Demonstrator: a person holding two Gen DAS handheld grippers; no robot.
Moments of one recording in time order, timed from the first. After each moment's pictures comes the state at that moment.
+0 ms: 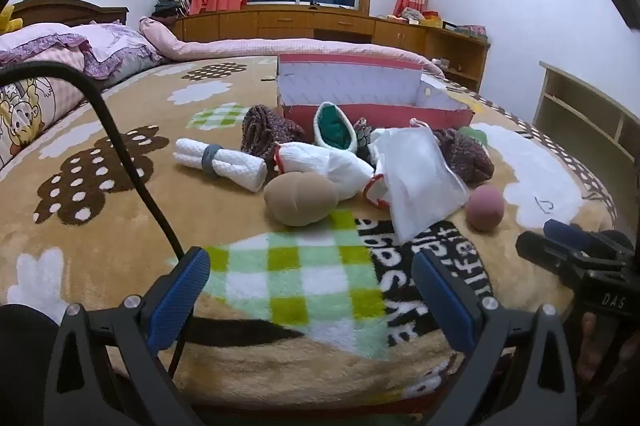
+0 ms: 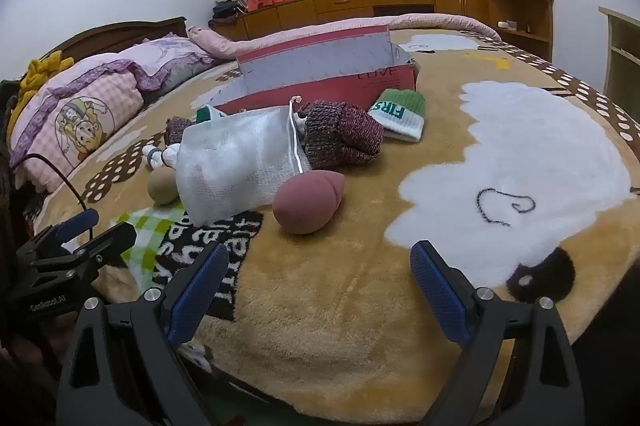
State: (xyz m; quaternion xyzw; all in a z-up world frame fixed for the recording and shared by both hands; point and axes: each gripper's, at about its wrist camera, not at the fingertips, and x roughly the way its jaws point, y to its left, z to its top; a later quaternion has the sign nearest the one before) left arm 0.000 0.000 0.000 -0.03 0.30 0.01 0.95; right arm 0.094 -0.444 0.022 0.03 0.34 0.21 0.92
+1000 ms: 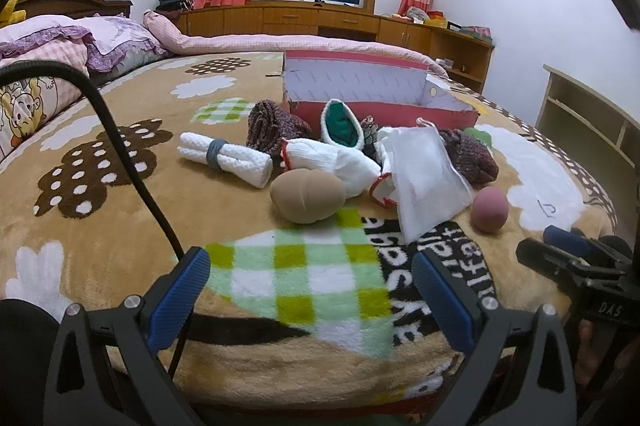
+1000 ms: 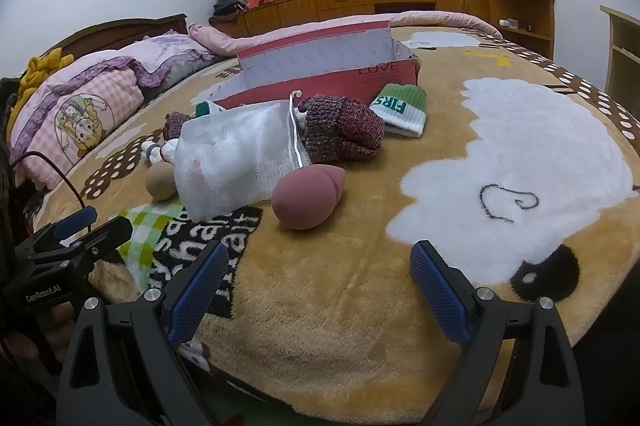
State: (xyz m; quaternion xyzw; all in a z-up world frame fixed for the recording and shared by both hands) left arm 0.003 0.005 -0.002 -0.05 0.31 0.01 0.95; right arm 0.093 -0.440 0.017 0.03 0.35 0.21 0.91
